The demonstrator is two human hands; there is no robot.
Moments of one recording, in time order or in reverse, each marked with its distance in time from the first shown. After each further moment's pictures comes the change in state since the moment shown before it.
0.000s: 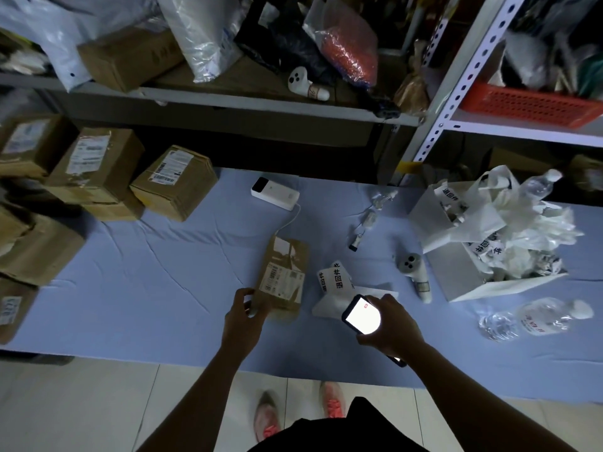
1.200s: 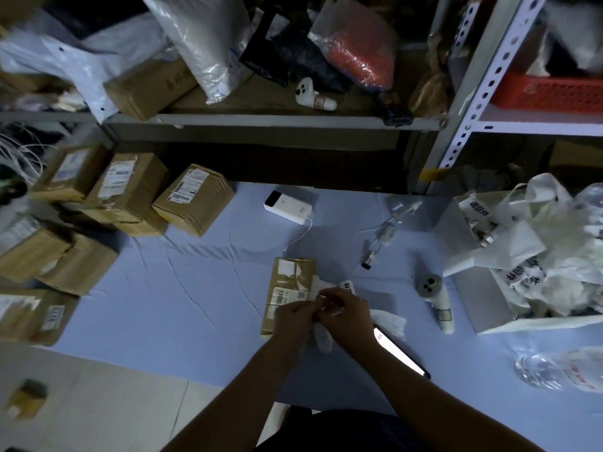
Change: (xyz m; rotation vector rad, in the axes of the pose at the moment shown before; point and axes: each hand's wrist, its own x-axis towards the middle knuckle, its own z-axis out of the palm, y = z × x) left_hand 0.004 0.102 0.104 -0.373 0.031 -0.390; right_hand 0.067 -0.063 0.013 0.762 0.157 -0.236
